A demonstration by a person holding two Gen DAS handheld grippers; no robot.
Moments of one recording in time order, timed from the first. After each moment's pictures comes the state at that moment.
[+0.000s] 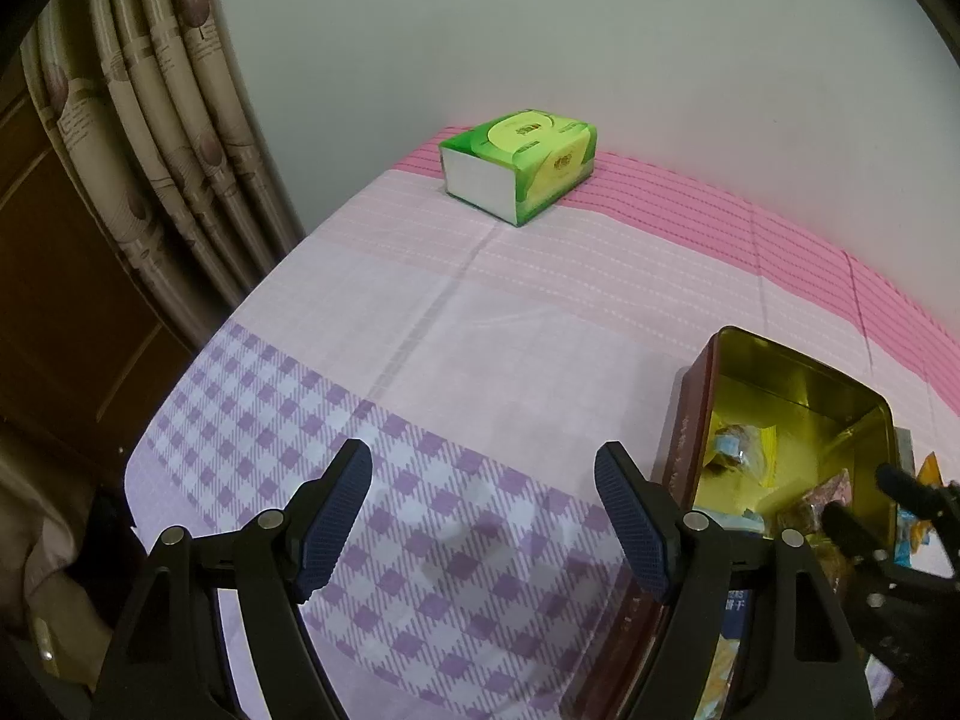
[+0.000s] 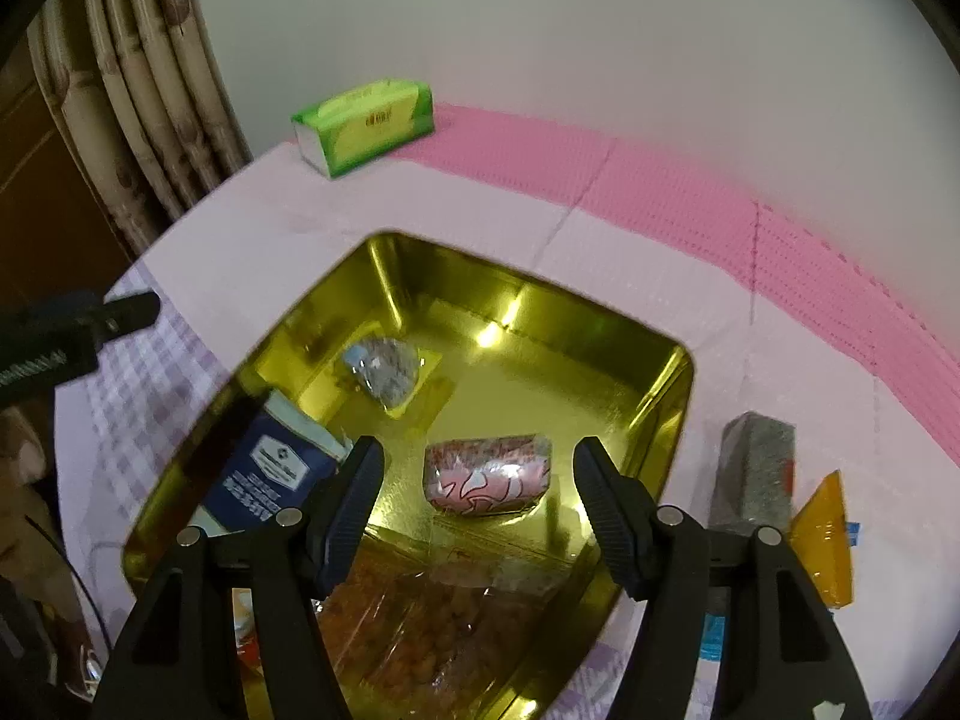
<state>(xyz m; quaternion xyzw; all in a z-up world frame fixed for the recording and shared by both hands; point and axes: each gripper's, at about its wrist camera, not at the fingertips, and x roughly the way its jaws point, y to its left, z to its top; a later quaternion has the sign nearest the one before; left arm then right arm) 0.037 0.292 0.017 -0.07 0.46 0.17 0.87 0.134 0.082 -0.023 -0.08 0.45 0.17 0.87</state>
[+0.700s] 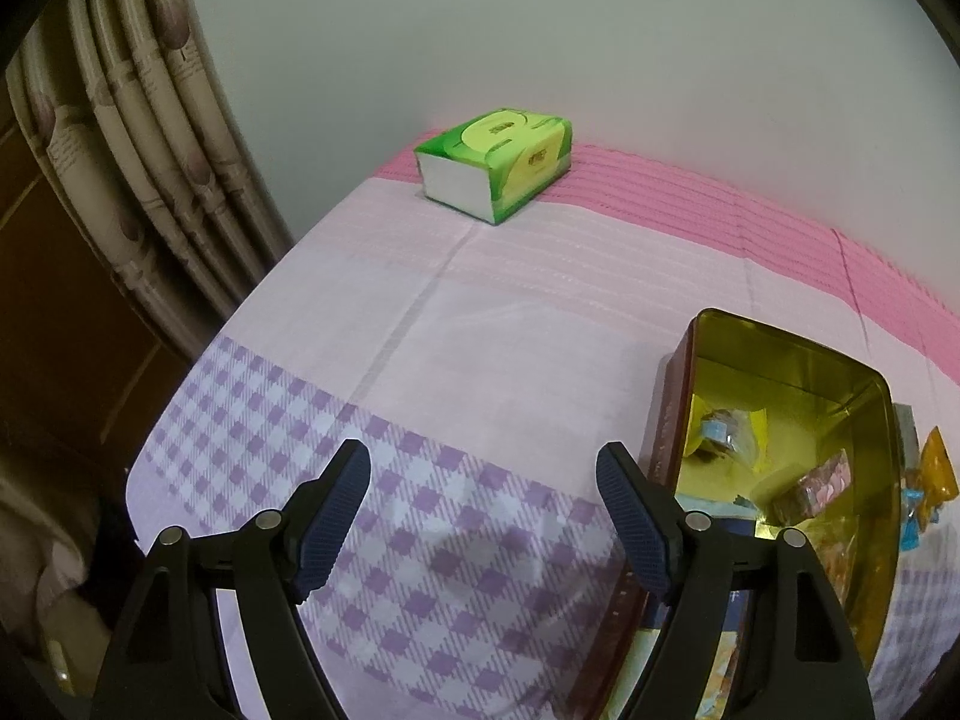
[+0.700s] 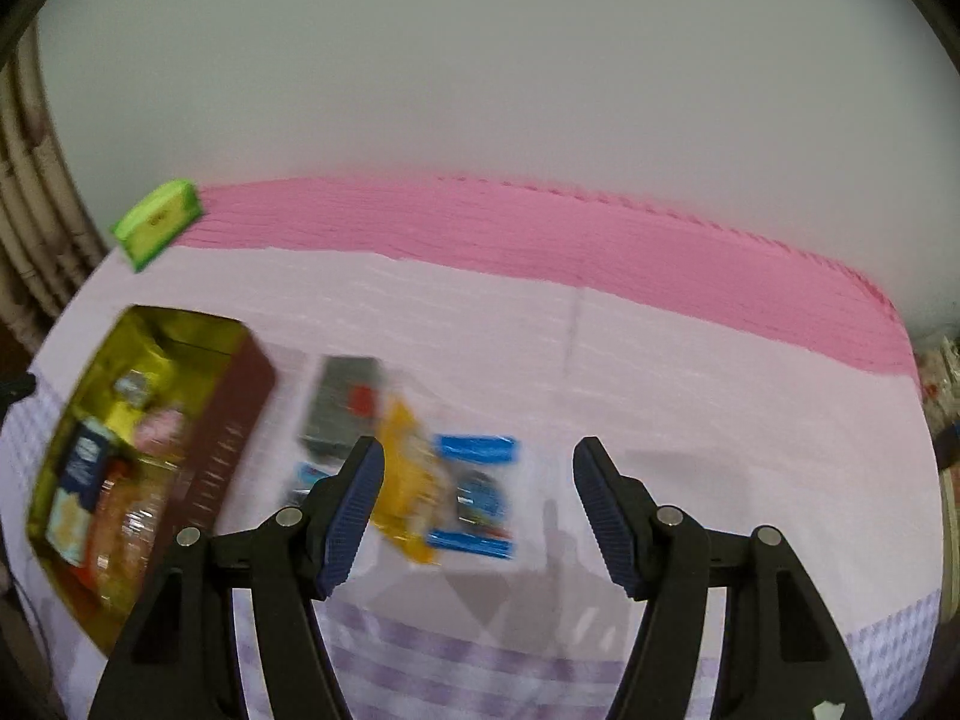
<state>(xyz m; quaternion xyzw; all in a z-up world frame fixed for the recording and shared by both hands) 0.040 0.275 0.015 -0.04 0.46 0.16 0.87 0.109 -0.113 -0.013 -0.02 0.44 -0.02 0.90</state>
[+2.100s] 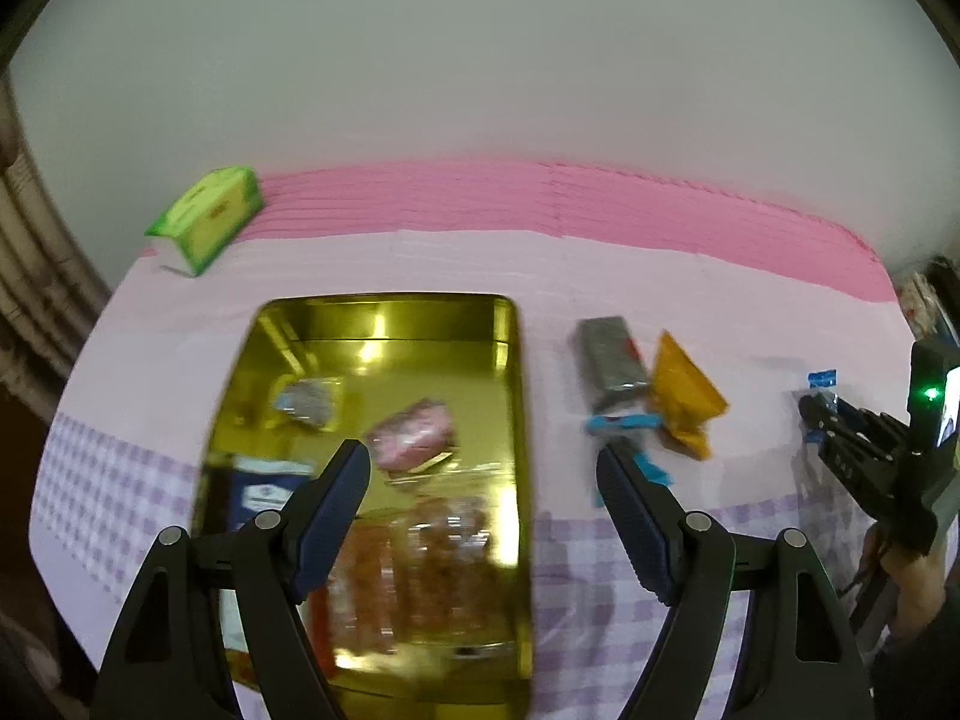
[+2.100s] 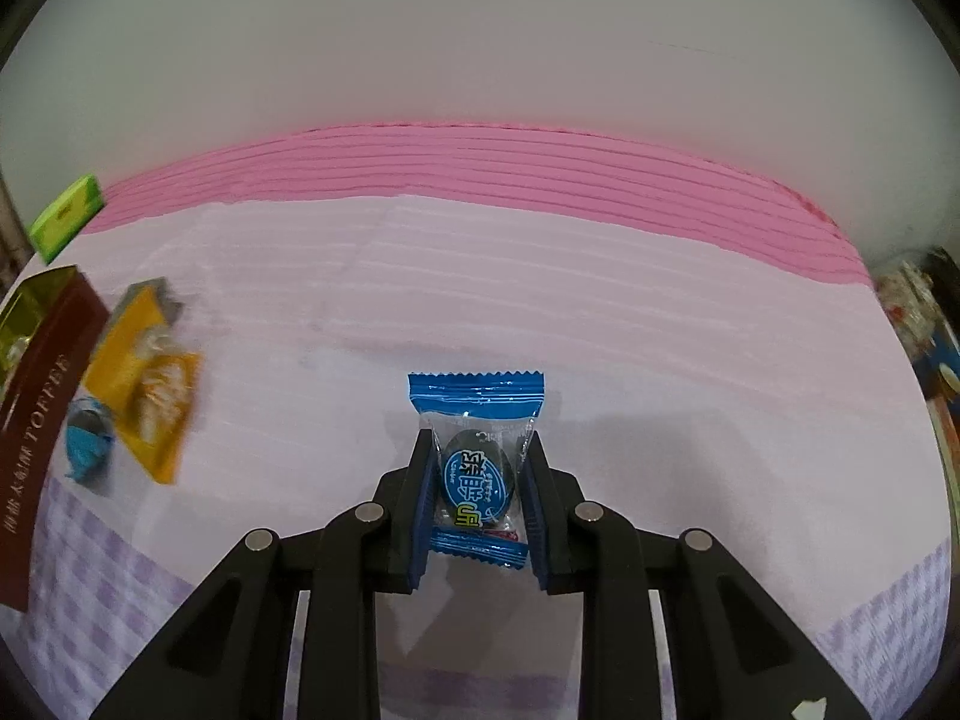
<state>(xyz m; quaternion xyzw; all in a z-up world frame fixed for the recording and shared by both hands) 0.041 0.063 0.038 0.01 0.47 -0.04 0.88 0.079 -0.209 -0.069 0.01 0.43 -0.09 0.90</state>
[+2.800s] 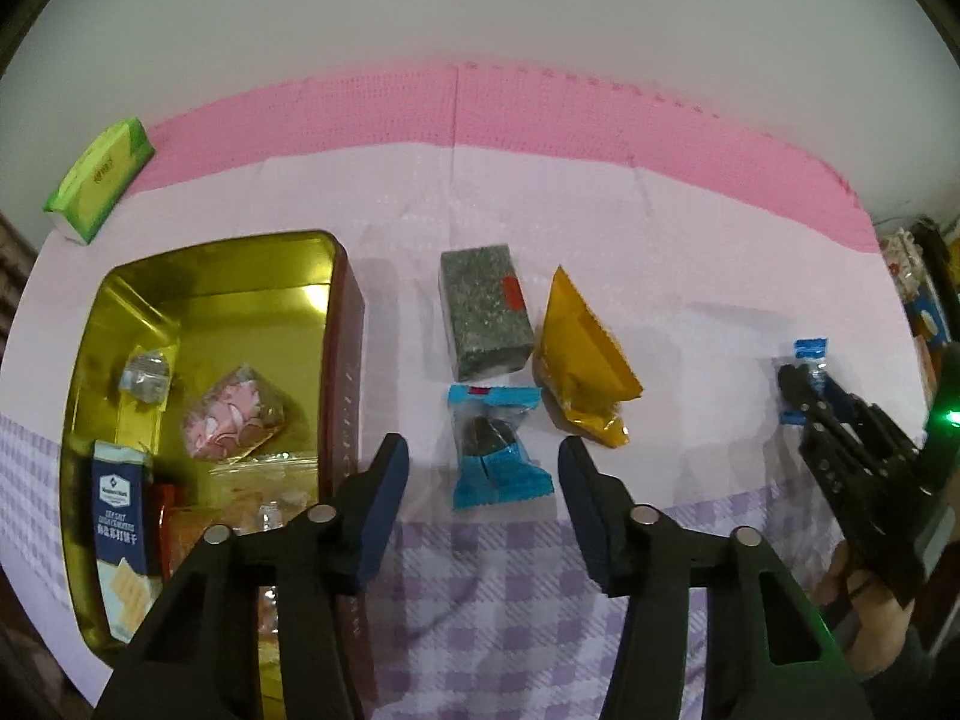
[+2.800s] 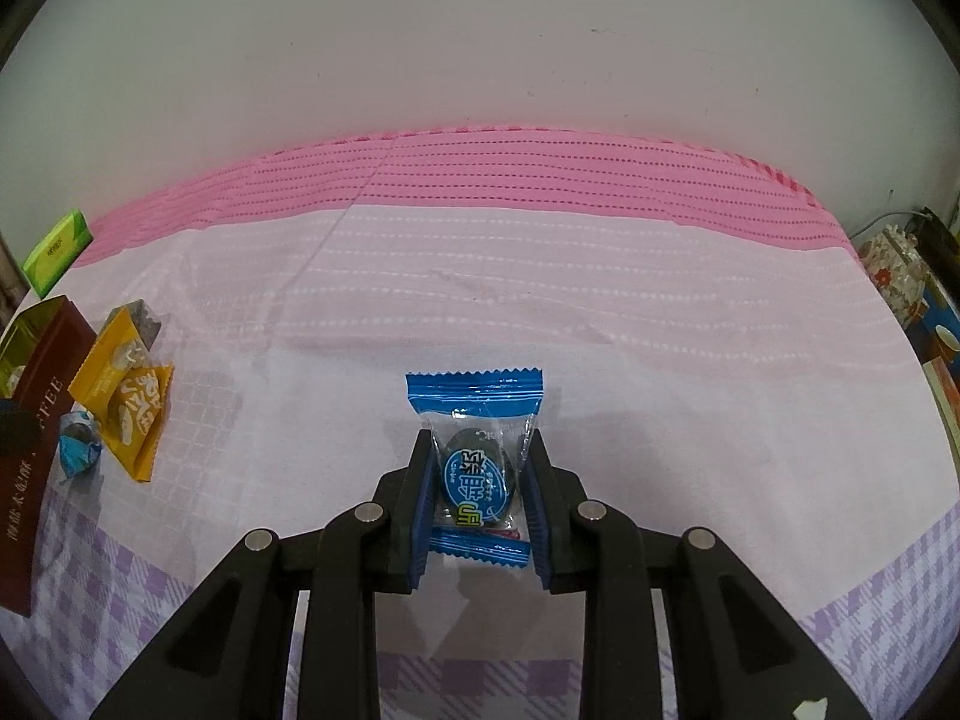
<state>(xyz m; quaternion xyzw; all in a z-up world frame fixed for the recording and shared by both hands) 0.080 -0.010 -0.006 0.00 0.56 -0.08 0.82 0.071 -0.228 -0.071 0.03 0.42 -0.09 0.90</state>
